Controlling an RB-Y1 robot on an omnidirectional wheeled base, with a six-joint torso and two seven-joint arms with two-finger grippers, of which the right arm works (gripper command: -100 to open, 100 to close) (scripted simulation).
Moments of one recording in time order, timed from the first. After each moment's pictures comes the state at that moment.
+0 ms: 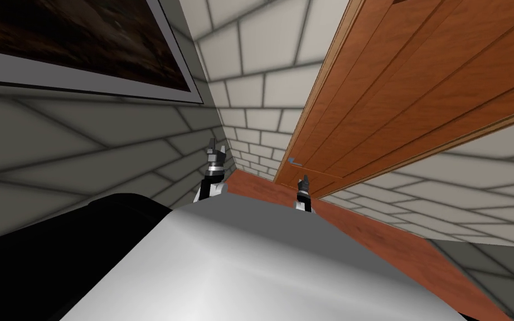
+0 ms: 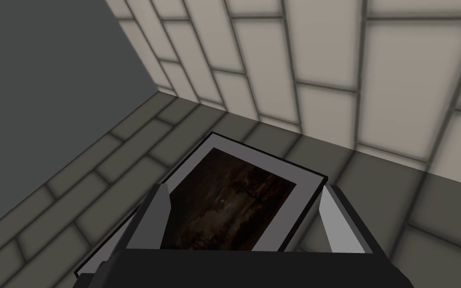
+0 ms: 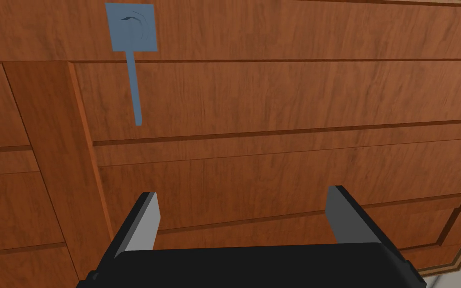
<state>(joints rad) 0.01 -0.17 -0.17 -1.01 -0.14 -0.73 0.01</state>
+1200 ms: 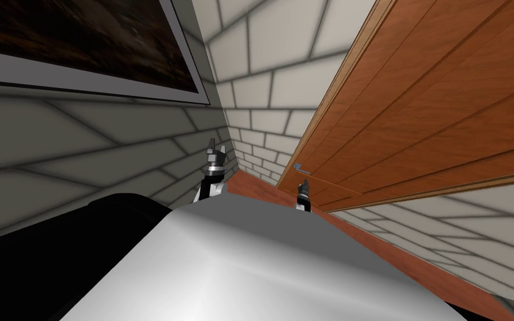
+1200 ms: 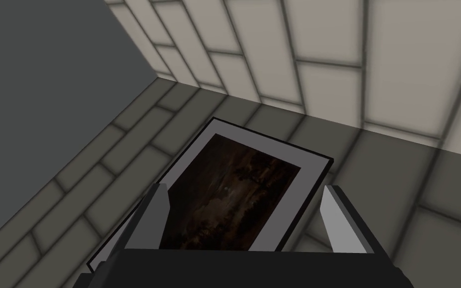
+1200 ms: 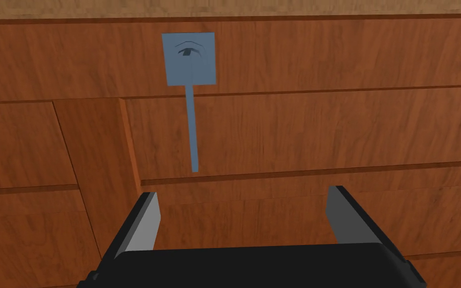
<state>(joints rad) -0.08 -0.19 -0.20 -0.72 -0.18 -0.80 -0.02</state>
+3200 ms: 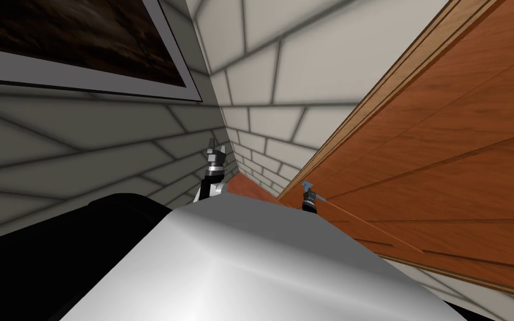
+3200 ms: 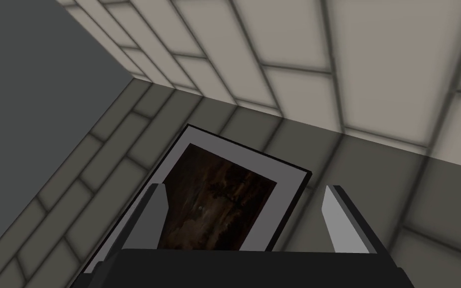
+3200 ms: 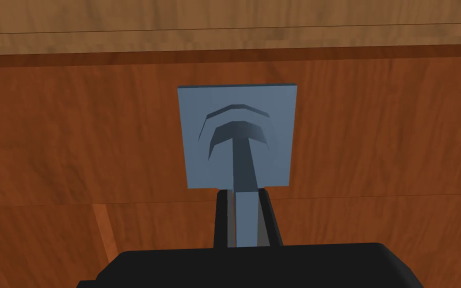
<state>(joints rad) -0.09 -0.25 -0.25 -0.54 -0.23 -0.88 -0.07</state>
